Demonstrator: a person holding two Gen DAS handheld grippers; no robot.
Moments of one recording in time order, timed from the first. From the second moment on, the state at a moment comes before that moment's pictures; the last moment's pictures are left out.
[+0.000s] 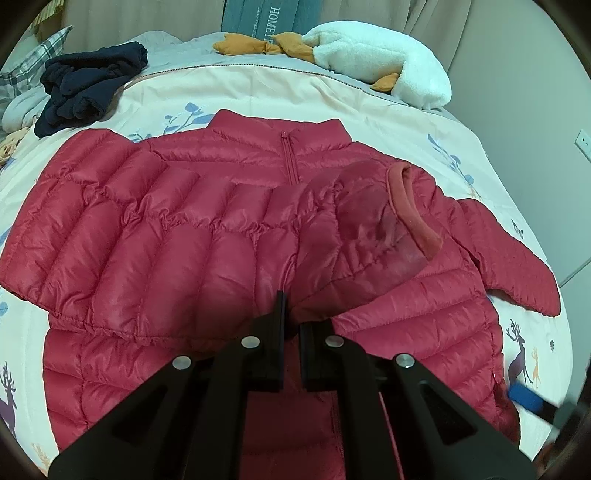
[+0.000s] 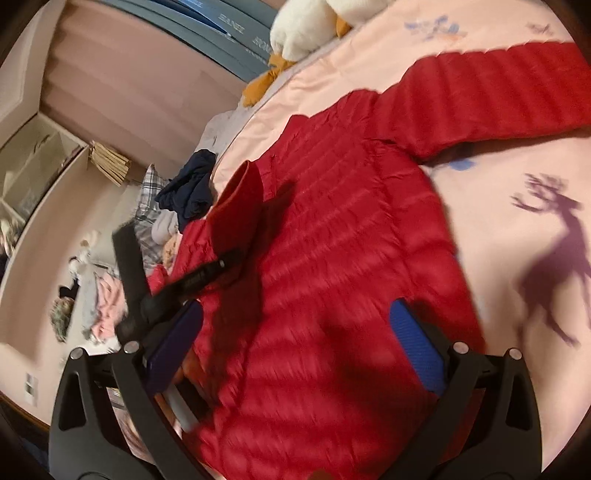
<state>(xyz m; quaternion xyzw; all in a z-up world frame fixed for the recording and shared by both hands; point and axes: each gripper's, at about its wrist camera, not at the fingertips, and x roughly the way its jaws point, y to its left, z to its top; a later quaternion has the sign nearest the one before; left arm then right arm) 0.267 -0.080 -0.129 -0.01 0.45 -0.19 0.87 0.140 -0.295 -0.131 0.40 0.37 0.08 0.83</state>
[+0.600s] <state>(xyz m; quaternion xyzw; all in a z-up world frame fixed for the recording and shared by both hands) 0.269 -0.079 -0.131 0.00 0.45 -0.21 0.87 0.312 -0.262 -0.155 0.49 0.42 0.14 0.75</state>
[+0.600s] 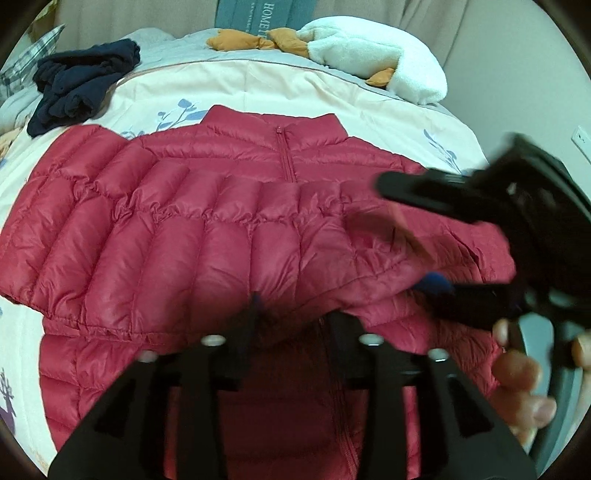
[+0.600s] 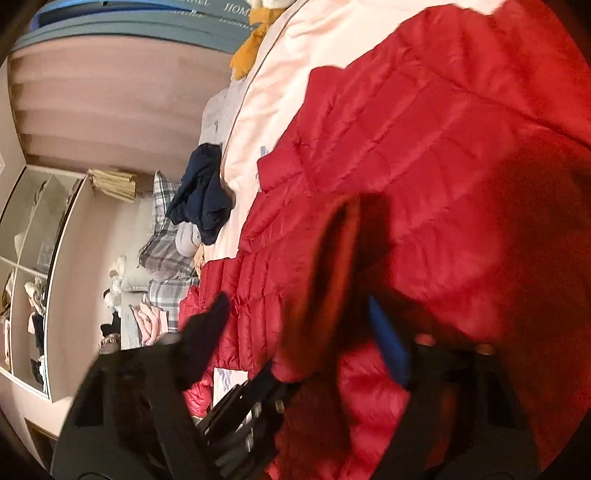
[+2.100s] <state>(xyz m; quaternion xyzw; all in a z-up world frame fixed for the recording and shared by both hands) 0.308 0.058 -0.110 -0.06 0.42 -0.14 0.89 0.312 -0.307 -0.131 0.34 0.40 0.01 0.85</state>
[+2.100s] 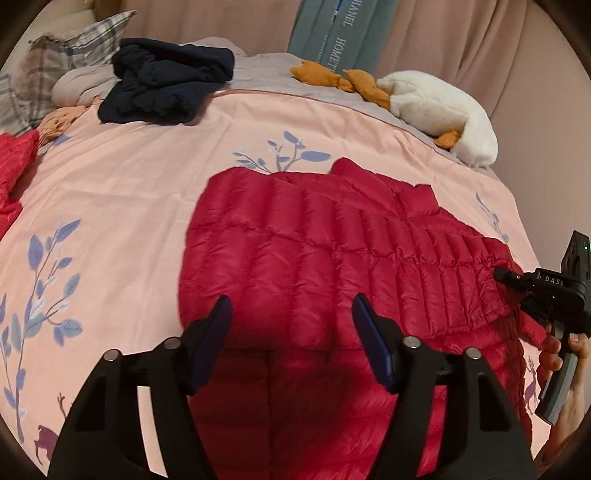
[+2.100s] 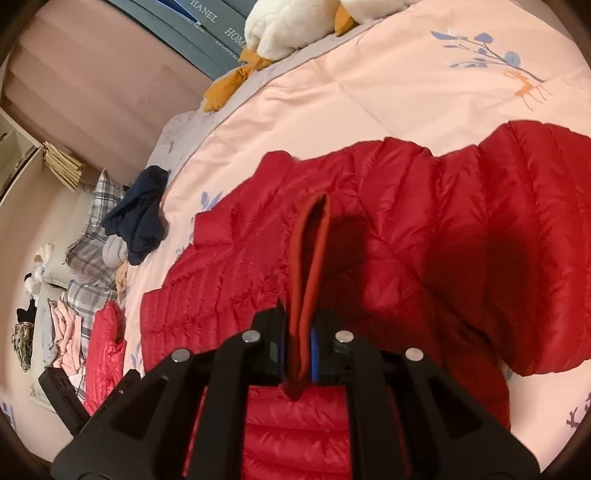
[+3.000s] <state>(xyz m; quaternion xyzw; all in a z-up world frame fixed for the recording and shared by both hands) 0.328 0.035 -0.145 -0.01 0.46 -0.12 0.88 0.310 -0.321 -0.158 0.35 0.43 0.00 0.83</state>
